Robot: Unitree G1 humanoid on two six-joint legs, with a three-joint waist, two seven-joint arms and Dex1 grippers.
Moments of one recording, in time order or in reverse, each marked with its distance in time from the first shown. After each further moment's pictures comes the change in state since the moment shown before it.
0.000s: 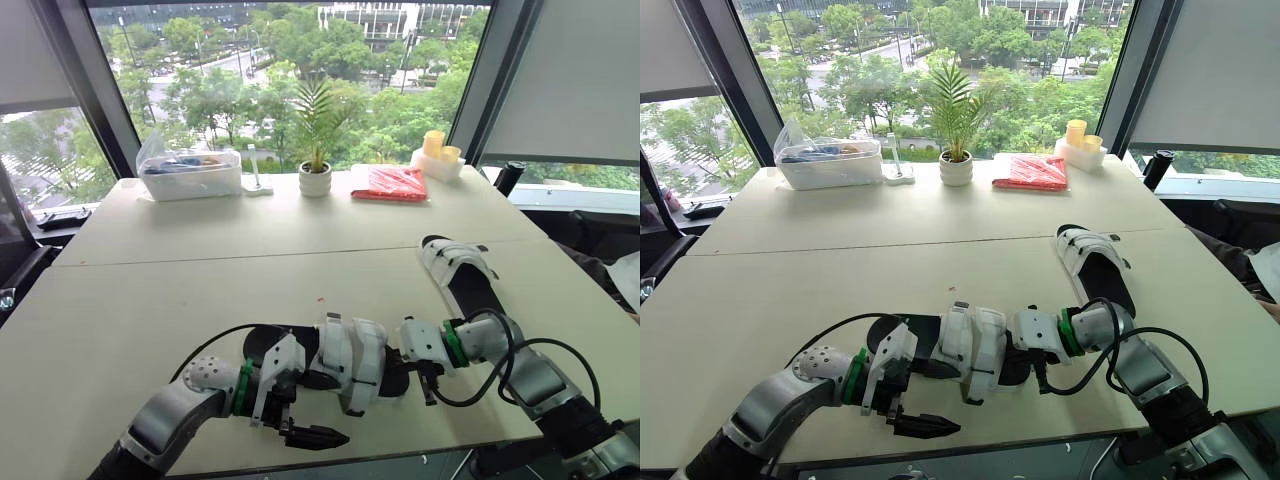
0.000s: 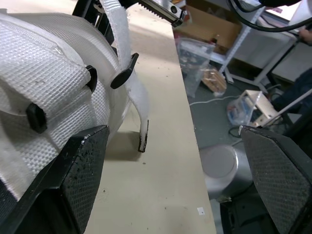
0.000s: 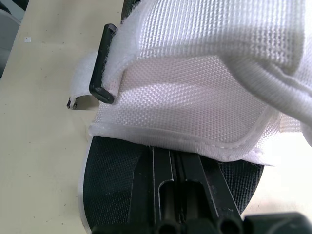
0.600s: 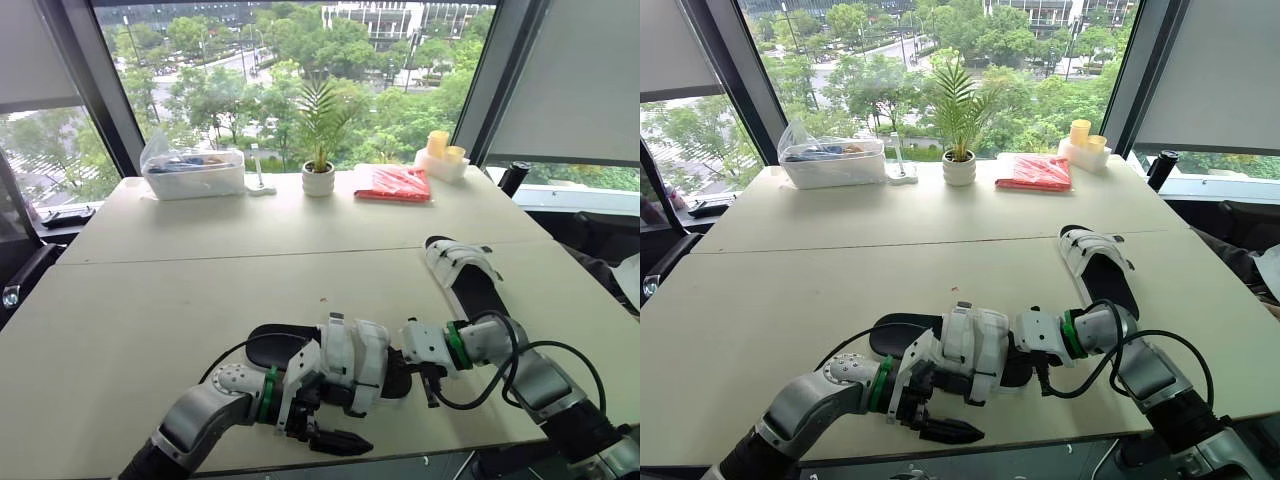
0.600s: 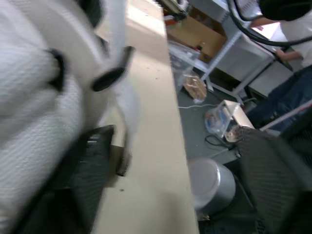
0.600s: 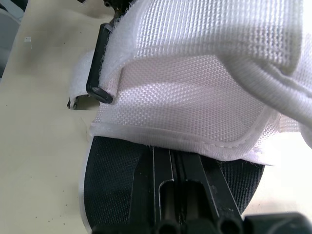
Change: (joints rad) left arm -0.034 -0.120 -0.064 0.051 0.000 0.114 0.061; right arm 0.035 -0.021 -0.013 -0.040 0.000 0.019 -0.002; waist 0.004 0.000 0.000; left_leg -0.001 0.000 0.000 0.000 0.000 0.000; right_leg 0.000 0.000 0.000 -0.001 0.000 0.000
